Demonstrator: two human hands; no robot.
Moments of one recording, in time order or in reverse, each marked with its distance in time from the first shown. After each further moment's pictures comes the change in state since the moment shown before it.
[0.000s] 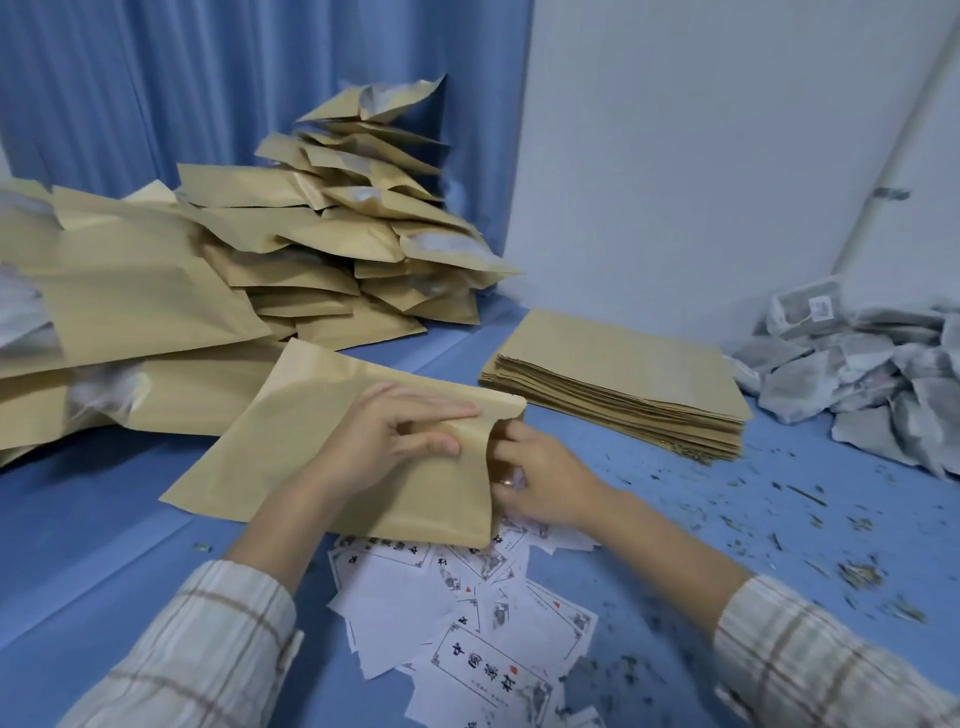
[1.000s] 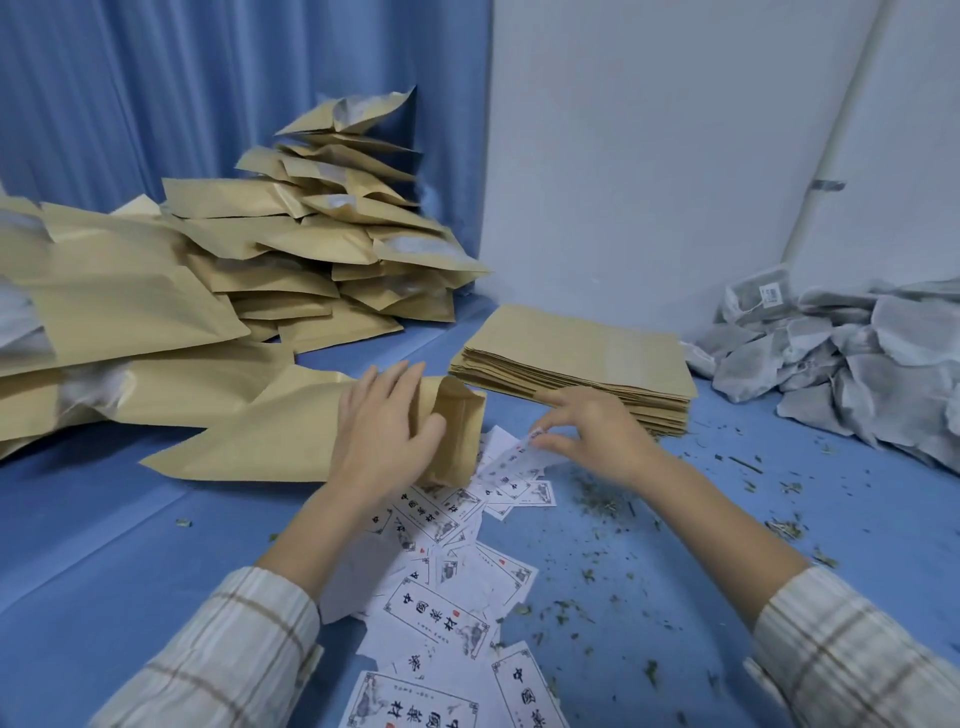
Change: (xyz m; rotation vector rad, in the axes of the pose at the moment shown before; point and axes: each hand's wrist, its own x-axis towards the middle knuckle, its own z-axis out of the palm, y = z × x) left_hand -0.009 0.057 0.044 0.401 0.174 -0.407; right_hand -0.062 0.044 -0.061 -0.127 0.112 0.151
